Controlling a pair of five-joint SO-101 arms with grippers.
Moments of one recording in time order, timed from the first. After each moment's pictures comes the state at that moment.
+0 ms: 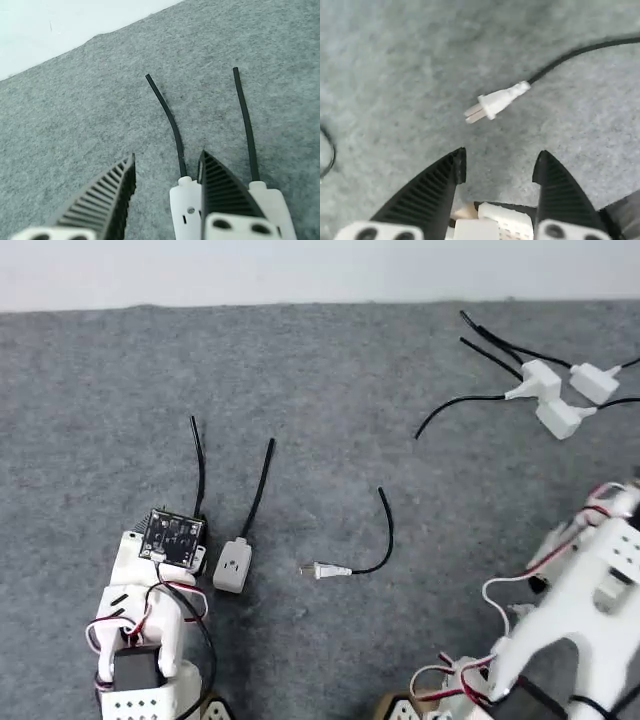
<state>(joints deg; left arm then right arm) -9.5 -103.5 97.1 47.4 -14.8 39.2 -22.7 28.4 90.6 0.5</state>
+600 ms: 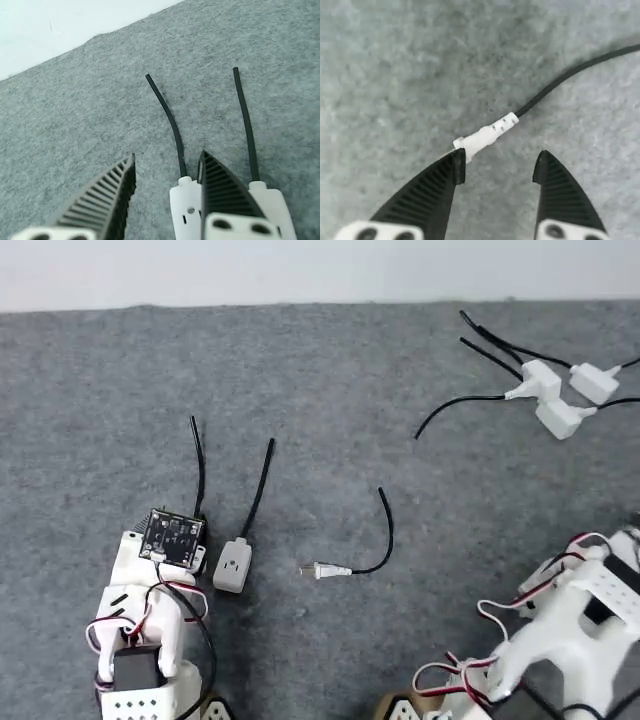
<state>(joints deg) -9.5 -103.5 97.1 47.4 -14.8 43.0 -22.9 52.8 60.4 -4.7</state>
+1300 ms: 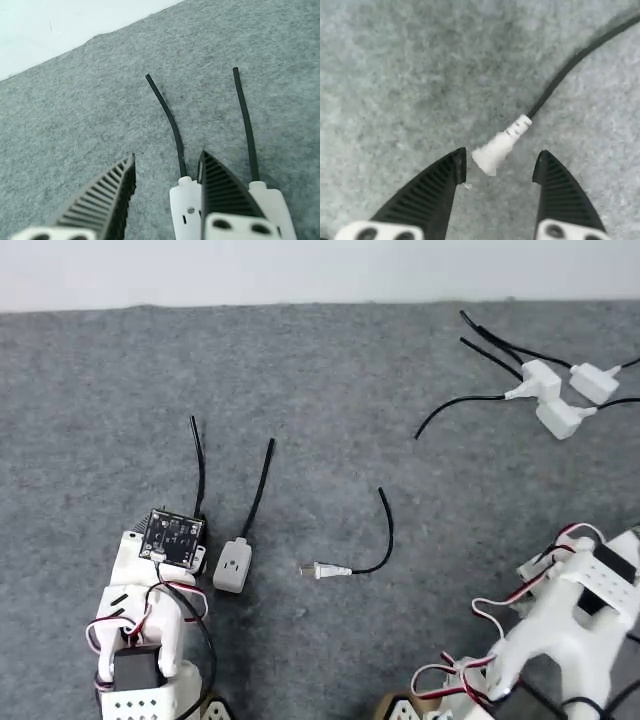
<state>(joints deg) -9.5 -103.5 97.1 47.4 -14.8 38.9 -22.8 51.9 59.3 -18.9</state>
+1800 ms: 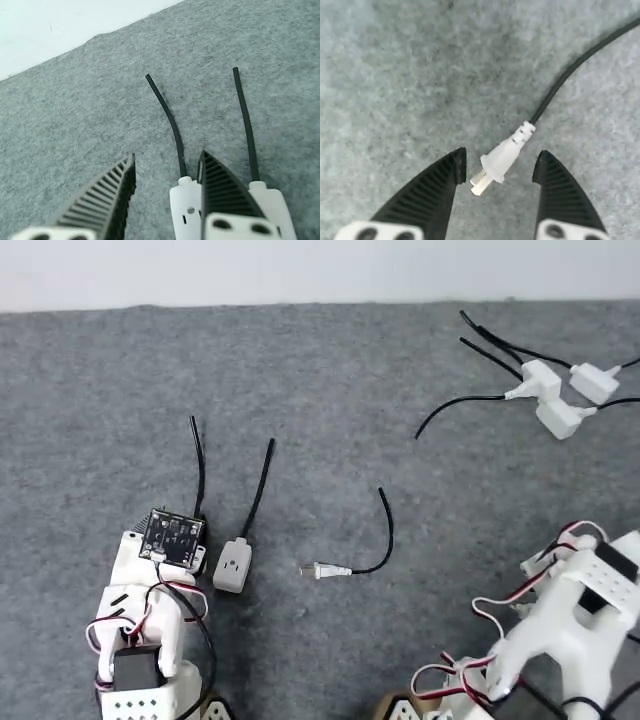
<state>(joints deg) -9.5 -103.5 97.1 47.4 -14.8 38.9 -22.8 51.5 59.3 -22.0</state>
